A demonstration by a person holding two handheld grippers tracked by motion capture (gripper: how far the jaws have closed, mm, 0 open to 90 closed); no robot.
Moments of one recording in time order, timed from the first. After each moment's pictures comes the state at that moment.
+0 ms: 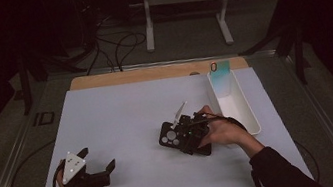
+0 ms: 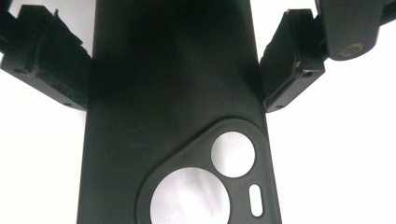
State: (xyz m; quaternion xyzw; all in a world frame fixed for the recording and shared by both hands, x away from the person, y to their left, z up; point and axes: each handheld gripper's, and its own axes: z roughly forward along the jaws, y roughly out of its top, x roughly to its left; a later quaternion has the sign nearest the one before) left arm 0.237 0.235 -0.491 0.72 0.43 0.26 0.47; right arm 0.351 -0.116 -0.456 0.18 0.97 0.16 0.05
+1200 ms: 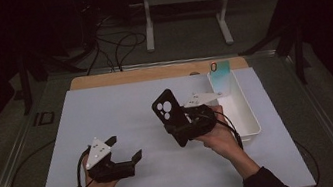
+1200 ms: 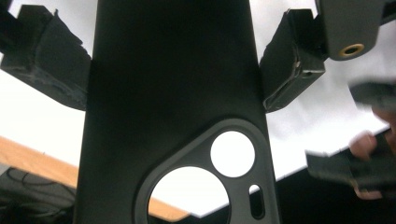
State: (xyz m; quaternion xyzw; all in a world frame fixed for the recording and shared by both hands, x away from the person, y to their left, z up) left arm 0.251 0.159 -0.456 0.74 0.38 0.19 0.52; right arm 0.324 -0.131 -0.409 0.33 0.81 0.48 0.12
